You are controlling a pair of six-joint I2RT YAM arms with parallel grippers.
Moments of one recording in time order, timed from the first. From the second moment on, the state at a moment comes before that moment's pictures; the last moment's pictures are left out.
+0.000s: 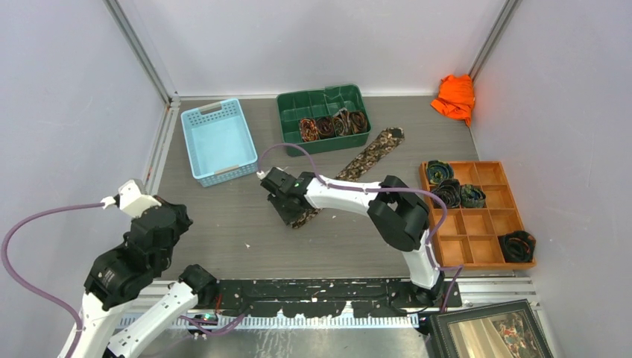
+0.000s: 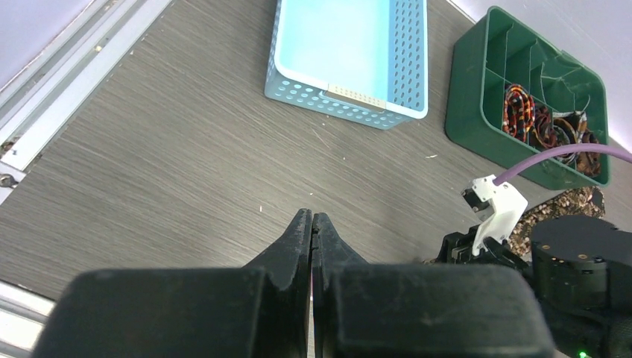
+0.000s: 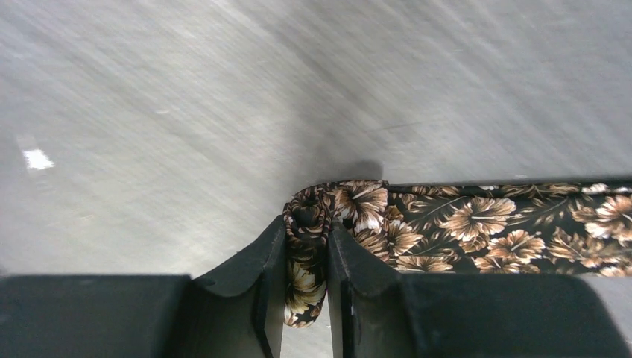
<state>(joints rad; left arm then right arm) -0.60 0.40 0.98 -1.14 -0.78 -0.87 1.04 2.03 1.49 -0.60 0.15 0.31</state>
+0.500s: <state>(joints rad) -0.60 0.54 0.98 -0.98 -0.68 -0.80 0.92 2.01 1.36 -0.27 -0.48 0.66</state>
